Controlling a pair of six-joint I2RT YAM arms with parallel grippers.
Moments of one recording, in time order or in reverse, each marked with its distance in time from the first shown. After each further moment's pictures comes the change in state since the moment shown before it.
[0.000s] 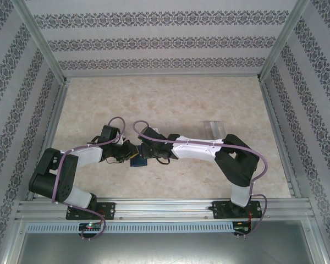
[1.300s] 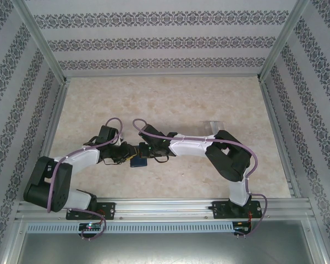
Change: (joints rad) left arm 0.003 -0.112 0.004 -0.148 -0.053 0.005; right arm -0.053 0.098 0.020 0.085 -0.199 0.013
